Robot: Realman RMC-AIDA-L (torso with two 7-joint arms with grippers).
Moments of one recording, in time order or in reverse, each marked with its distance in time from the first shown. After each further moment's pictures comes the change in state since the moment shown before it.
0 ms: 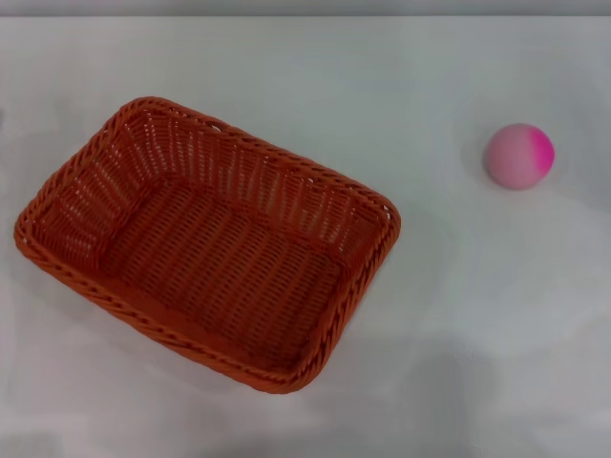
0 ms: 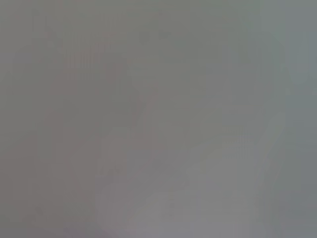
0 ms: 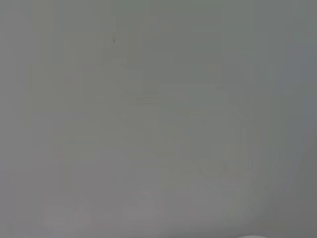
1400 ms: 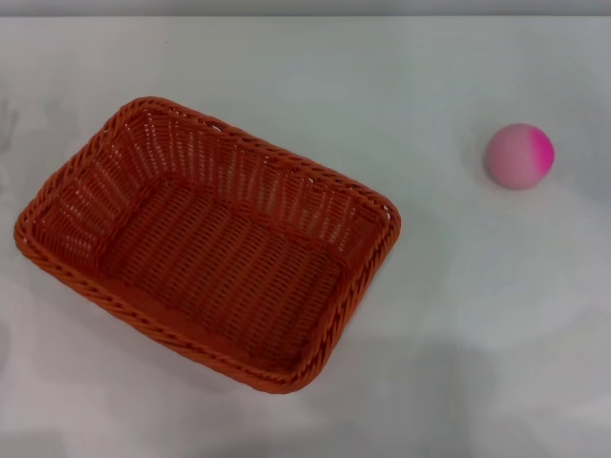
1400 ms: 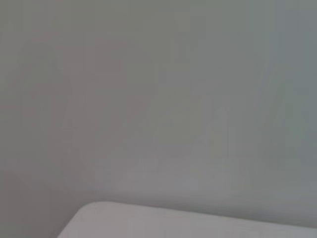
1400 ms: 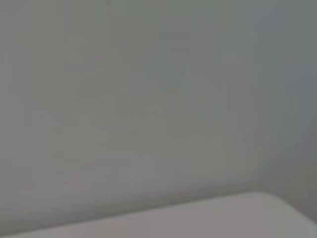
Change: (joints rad) left arm -0.012 -0.007 0.011 -0.116 0.095 0.279 -0.010; right arm 0.025 0.002 -0.005 -0.001 -0.003 -0.129 0.002
